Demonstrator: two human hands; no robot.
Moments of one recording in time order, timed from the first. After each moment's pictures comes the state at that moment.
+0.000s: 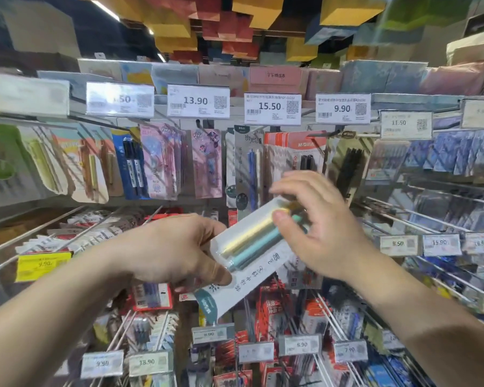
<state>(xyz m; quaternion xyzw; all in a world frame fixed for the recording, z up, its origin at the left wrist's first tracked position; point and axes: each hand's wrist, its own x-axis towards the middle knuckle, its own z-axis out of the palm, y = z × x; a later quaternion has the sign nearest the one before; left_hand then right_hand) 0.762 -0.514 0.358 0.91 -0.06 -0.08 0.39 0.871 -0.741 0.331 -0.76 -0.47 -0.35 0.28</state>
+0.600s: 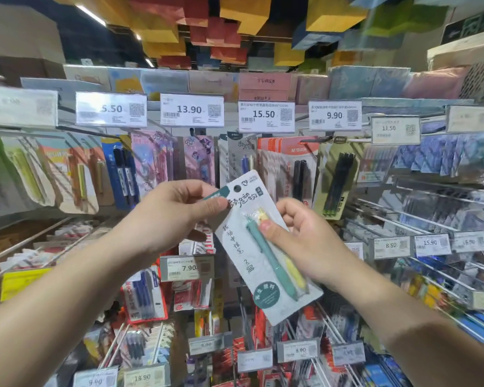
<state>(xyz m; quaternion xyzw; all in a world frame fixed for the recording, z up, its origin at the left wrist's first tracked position) 0.789 -0.510 0.365 0.81 -0.02 0.15 0.57 0.867 -0.729 0.321 -0.76 -0.36 -0.04 0.54</state>
